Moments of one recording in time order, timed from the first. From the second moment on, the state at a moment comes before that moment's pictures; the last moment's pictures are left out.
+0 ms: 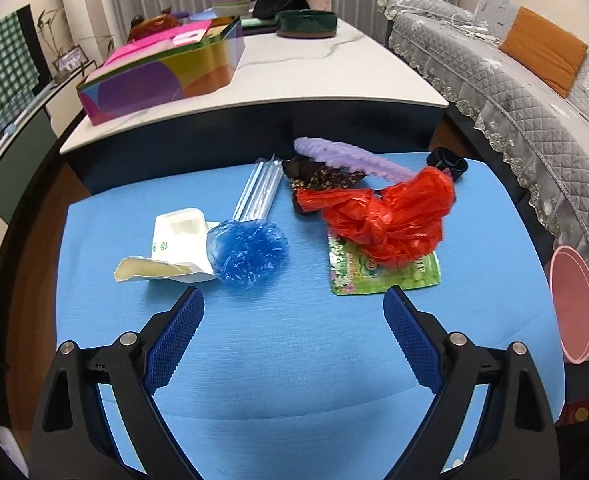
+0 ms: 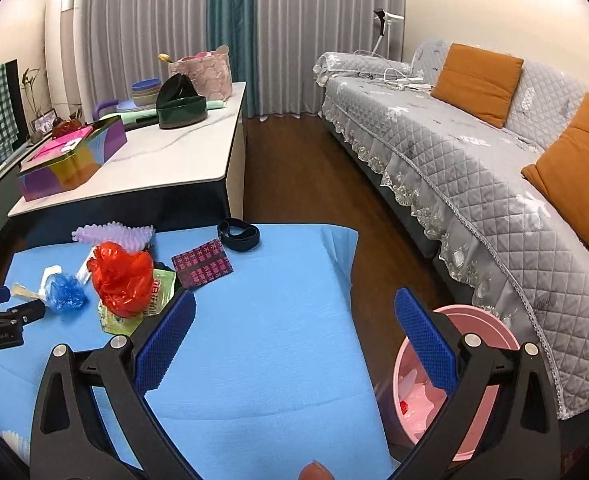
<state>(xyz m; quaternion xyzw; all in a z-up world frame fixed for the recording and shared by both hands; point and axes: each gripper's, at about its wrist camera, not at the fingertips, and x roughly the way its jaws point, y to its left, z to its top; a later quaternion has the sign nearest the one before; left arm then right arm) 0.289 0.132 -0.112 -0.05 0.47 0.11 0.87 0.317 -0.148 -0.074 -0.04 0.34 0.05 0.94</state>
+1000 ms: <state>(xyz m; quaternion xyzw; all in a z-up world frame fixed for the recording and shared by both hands) 0.278 0.231 -0.100 -0.08 0.46 0.21 0.86 0.353 -0.028 -0.123 -0.07 0.43 0.20 0.88</state>
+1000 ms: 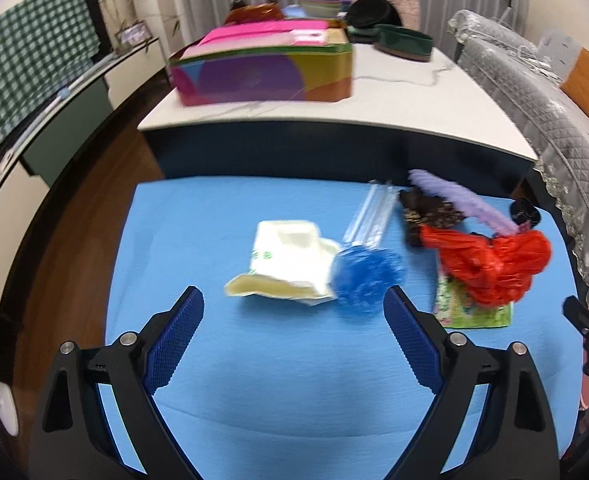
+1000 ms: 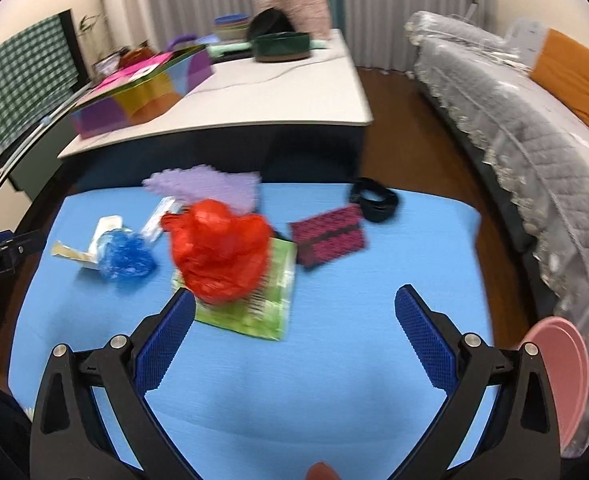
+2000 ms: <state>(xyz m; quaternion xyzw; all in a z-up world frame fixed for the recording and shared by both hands) 0.301 0.210 -0.129 -0.11 0.49 0.17 0.85 0.314 -0.066 -0.080 -0.06 0.44 0.19 0.88</state>
